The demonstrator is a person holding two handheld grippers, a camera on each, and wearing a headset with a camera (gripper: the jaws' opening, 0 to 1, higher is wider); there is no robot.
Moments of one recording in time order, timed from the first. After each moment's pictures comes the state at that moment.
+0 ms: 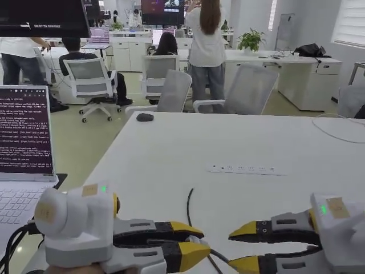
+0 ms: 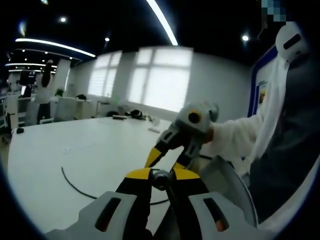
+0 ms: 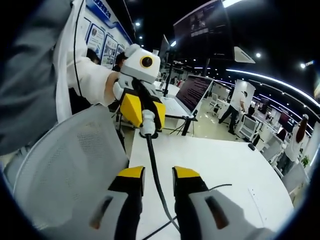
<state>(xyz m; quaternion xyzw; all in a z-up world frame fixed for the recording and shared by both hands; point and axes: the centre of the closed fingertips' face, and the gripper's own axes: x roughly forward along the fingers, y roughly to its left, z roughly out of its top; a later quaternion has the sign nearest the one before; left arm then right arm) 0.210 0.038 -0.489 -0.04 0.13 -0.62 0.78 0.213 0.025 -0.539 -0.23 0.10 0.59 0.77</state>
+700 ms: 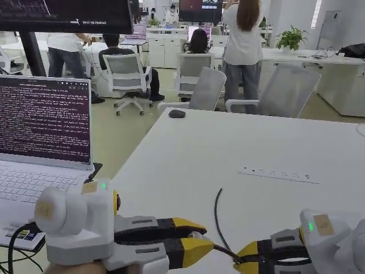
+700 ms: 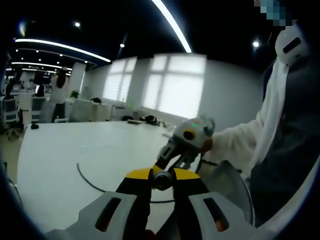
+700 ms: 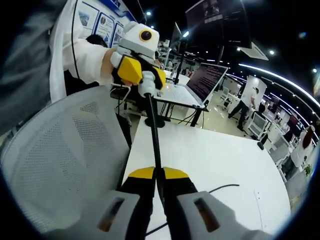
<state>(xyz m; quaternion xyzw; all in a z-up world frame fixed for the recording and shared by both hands) 0.217 0.084 -0.483 -0.06 0.12 -0.56 0.82 0.235 0.040 -0.580 -0.27 0.14 0.61 0.74</state>
